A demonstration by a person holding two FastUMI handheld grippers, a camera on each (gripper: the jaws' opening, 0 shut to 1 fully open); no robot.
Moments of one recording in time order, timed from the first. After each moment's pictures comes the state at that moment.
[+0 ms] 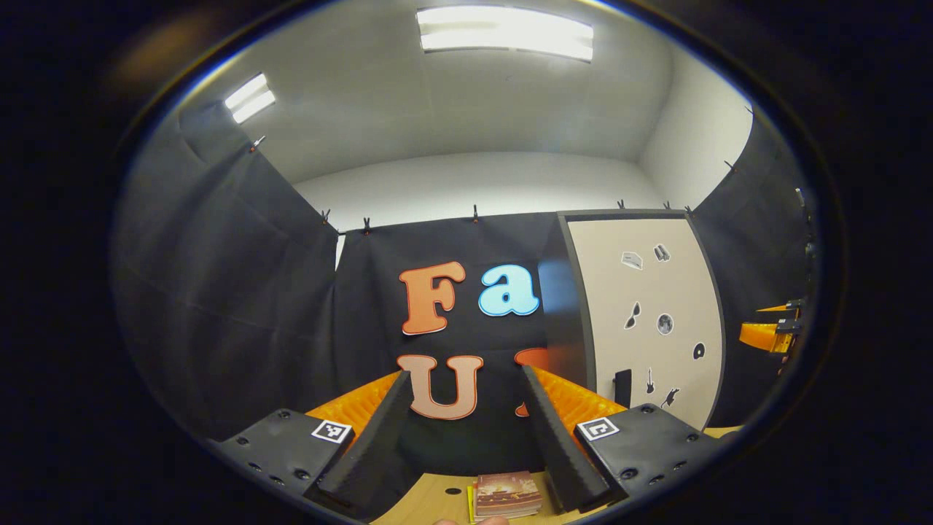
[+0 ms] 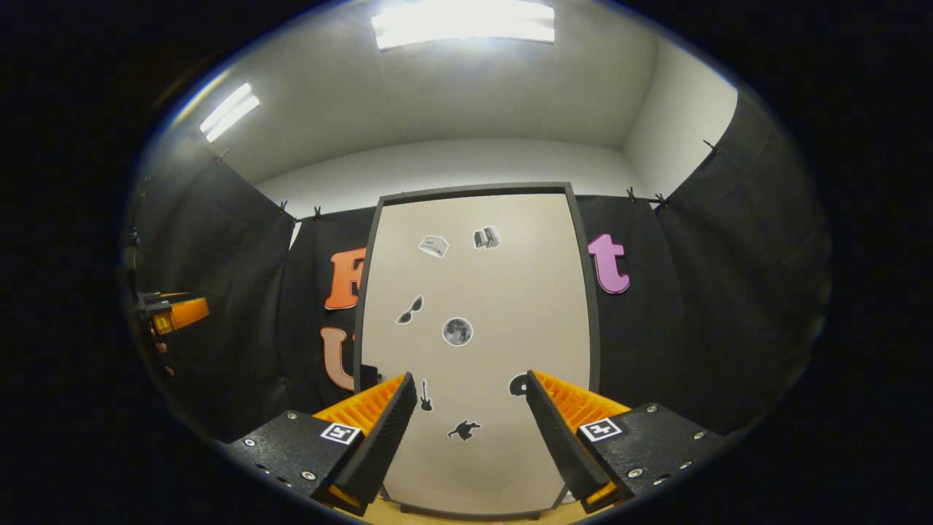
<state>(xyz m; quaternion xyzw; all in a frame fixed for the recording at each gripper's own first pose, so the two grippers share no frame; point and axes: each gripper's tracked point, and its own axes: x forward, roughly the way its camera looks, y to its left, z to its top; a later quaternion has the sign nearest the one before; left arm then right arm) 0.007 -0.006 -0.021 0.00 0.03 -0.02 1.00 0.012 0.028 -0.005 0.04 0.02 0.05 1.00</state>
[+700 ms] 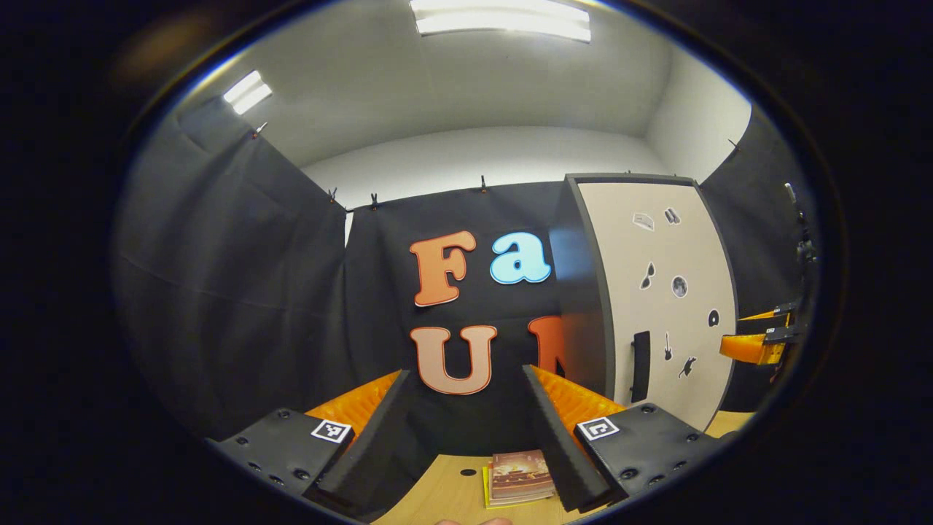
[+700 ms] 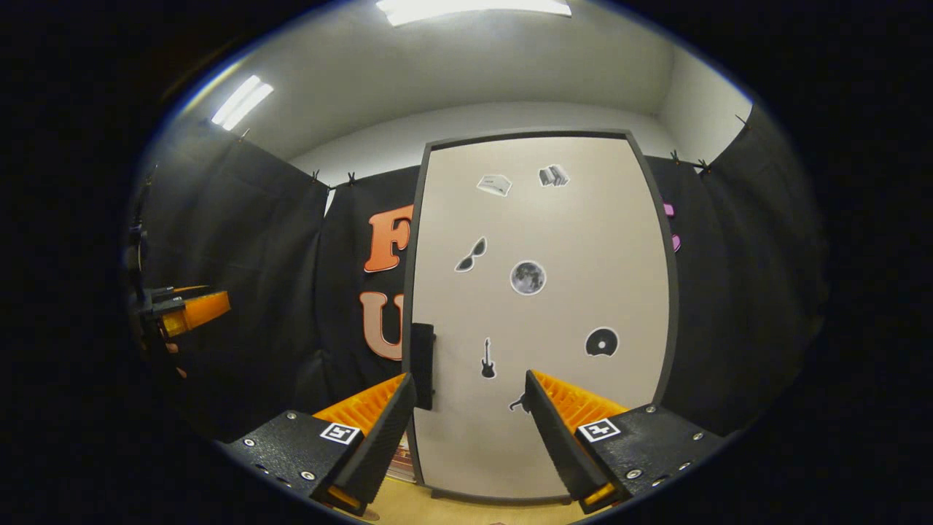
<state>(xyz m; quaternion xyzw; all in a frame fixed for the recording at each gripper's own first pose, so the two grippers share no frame) -0.006 0.021 -0.065 0.02 0.07 0.01 1.00 0.035 0.116 -0.072 0.06 0.11 0.14 0.98</state>
